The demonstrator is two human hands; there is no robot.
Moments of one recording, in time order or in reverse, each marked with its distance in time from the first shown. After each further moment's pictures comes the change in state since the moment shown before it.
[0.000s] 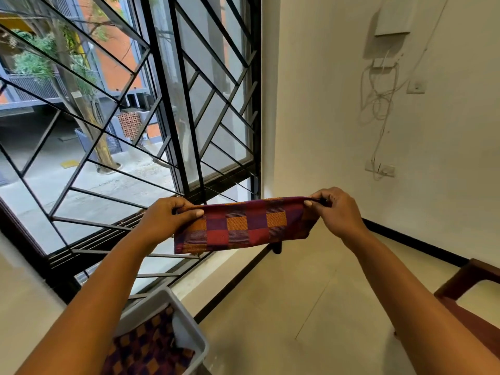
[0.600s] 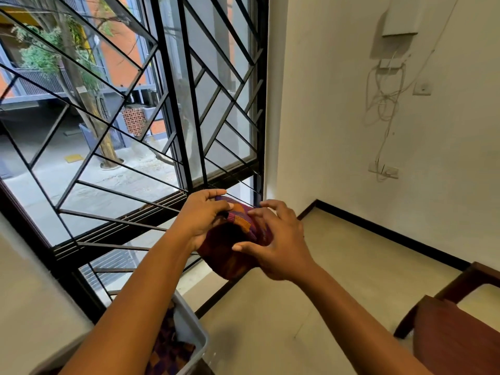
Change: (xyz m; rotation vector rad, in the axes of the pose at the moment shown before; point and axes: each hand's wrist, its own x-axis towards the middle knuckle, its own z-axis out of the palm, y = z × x) left_hand -0.015 0.062 0.045 -0.764 -0.014 -0.232; right_hand -0.076 -0.041 0.079 -0.266 -0.211 -0.398
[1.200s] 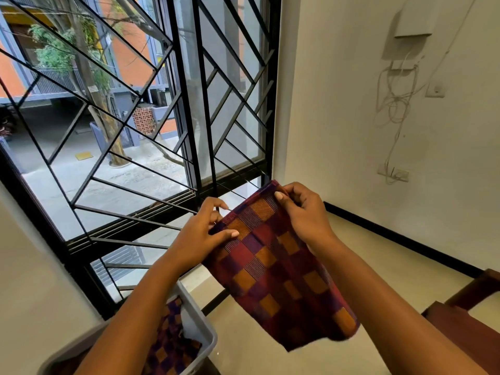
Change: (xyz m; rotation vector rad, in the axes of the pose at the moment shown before) left_hand -0.017 -0.043 -0.052 0.688 -0.143 0.504; right_hand 0.041 0.004 -0.015 0.623 0.152 0.220
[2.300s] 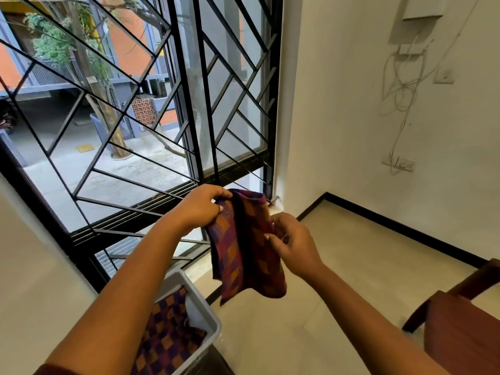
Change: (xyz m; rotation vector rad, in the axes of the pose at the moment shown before) left_hand 0.046 0.008 -0.019 0.185 -0.118 -0.274; right_hand -0.043 0.069 0.018 -0.382 -0.129 -0.269
